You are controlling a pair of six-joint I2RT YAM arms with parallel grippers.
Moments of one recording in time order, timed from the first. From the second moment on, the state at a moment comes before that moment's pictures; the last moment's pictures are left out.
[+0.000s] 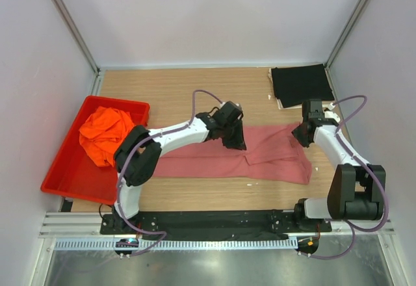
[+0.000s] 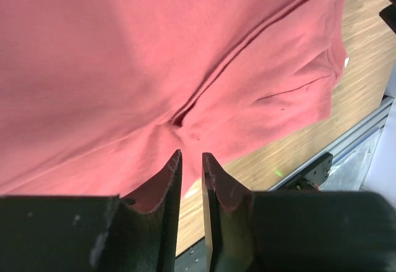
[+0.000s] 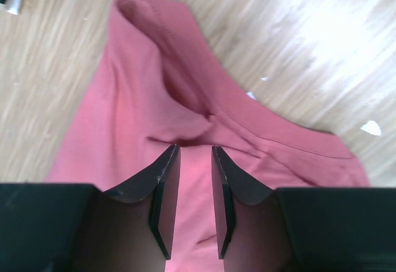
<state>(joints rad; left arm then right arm) -0.89 1.99 1.48 -0.38 0.18 -0.86 -0.04 1.34 0.85 -0.59 0.29 0.88</state>
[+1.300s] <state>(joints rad) -0.68 1.66 0.97 -0.79 -0.18 -0.84 -0.06 1.53 1.04 -0.62 0.33 0.82</state>
